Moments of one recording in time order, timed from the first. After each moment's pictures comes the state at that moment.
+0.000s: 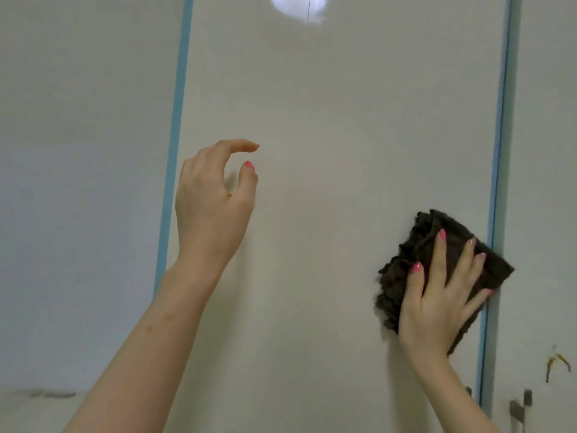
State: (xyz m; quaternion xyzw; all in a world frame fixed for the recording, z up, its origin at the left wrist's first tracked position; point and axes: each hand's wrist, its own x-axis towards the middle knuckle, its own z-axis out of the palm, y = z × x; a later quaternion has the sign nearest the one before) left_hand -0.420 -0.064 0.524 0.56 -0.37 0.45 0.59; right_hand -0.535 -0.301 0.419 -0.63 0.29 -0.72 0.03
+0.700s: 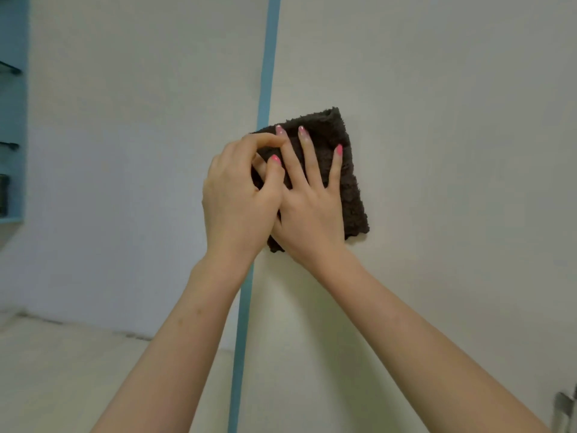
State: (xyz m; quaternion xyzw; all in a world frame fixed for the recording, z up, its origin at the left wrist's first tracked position) left_hand -0.385 -0.005 0.491 0.59 -0.34 0.45 0.59; right_hand -0.379 -0.118 0.485 -0.75 -0.01 -0.62 -0.24
